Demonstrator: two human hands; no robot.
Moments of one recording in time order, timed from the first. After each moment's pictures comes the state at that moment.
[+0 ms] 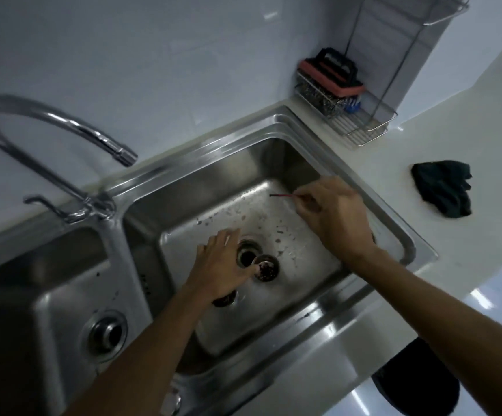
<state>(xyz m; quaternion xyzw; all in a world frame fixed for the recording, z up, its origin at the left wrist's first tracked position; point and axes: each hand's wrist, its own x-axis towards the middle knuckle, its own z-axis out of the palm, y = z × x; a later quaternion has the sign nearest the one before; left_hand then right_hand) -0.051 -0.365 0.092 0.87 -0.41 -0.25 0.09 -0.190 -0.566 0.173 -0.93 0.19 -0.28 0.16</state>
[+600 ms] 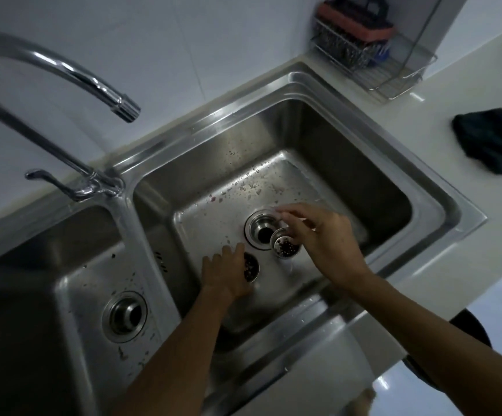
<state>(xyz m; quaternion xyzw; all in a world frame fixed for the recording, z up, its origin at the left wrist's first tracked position) -0.061 -0.320 0.024 0.88 -0.37 -0.30 -0.10 -0.194 -0.476 0.116 -0.82 0.26 -0.19 0.47</state>
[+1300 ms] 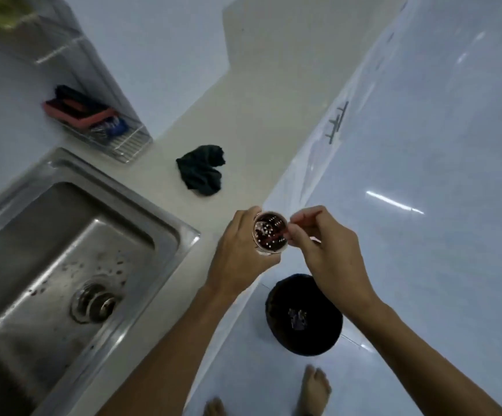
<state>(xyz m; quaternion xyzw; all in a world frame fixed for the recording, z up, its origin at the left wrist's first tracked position) -0.405 -0.629 0.136 0.72 -0.59 -0.18 0.32 -0.574 -0.666 0.192 -0.66 0.47 -0.35 0.46</state>
